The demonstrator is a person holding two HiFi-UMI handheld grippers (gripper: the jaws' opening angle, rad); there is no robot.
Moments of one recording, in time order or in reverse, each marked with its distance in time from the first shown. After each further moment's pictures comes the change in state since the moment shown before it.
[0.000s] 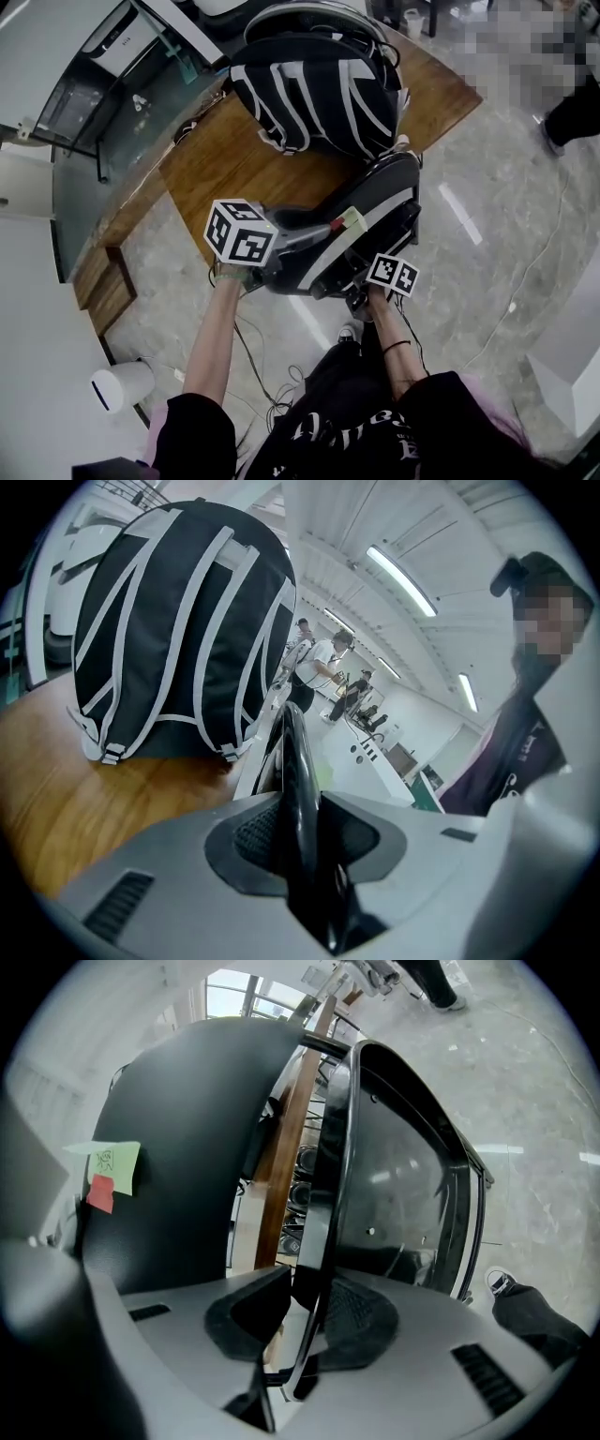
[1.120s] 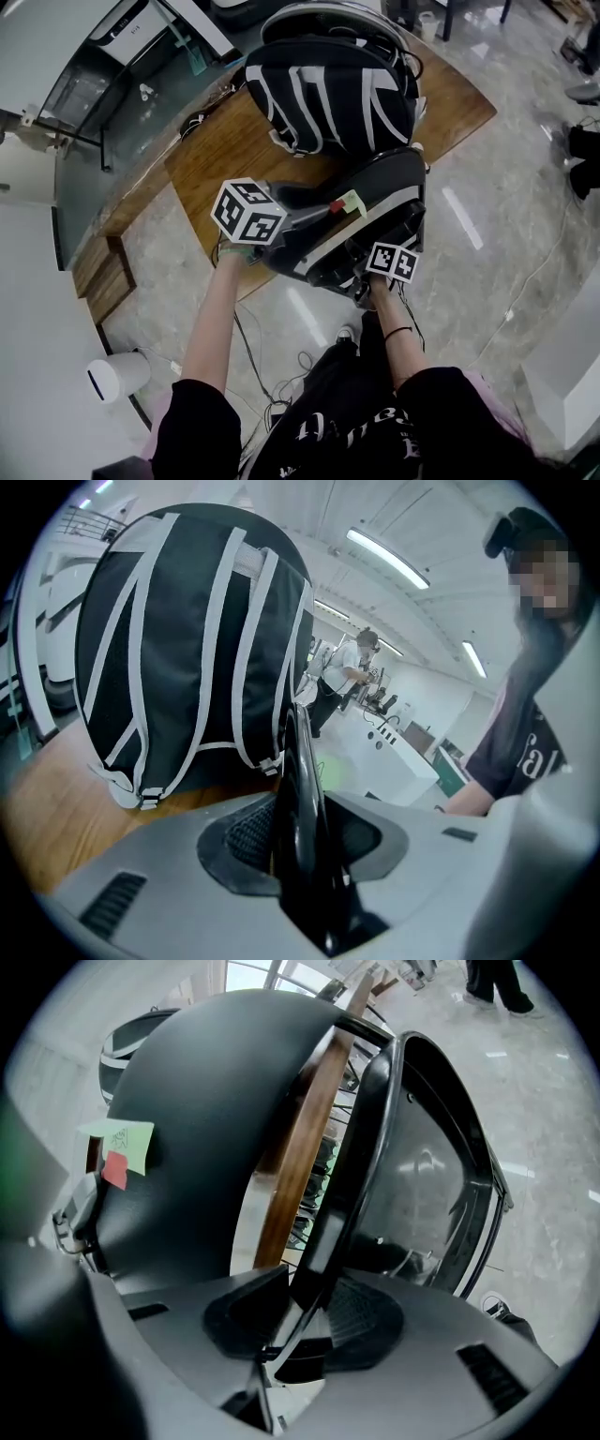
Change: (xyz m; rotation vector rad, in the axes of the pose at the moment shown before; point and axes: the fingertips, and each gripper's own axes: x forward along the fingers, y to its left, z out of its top) left arm -0.007 0.065 0.019 0.144 0.039 0.121; right arm 0.038 0.010 0.022 -0.115 0.085 -0.019
